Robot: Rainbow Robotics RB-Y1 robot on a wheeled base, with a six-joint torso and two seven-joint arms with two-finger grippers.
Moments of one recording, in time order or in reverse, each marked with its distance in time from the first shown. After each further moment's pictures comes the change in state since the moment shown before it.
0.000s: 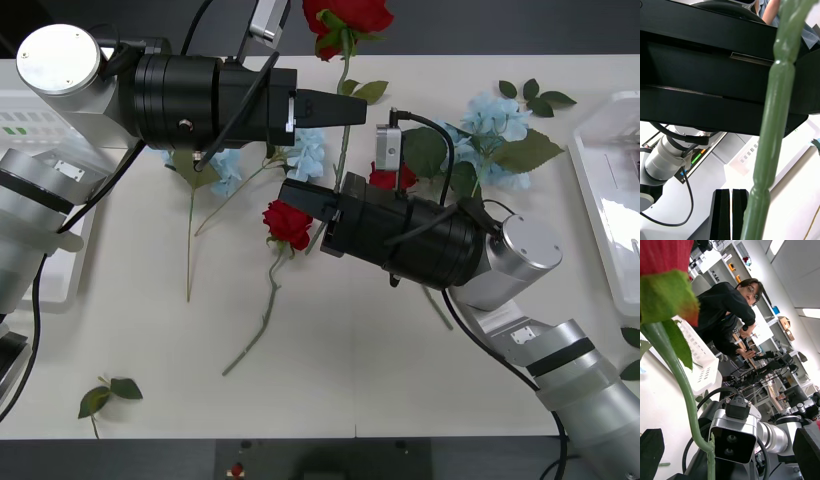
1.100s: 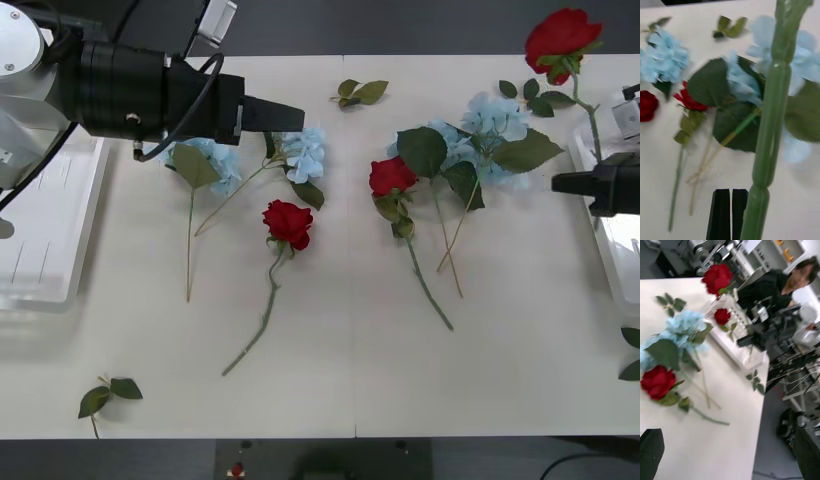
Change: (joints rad) right arm -0.110 -0.679 -0.253 0.399 0.305 0.246 -0.233; left arm 0.000 0.181 0.000 -0.001 -0.132 -0.001 0.000
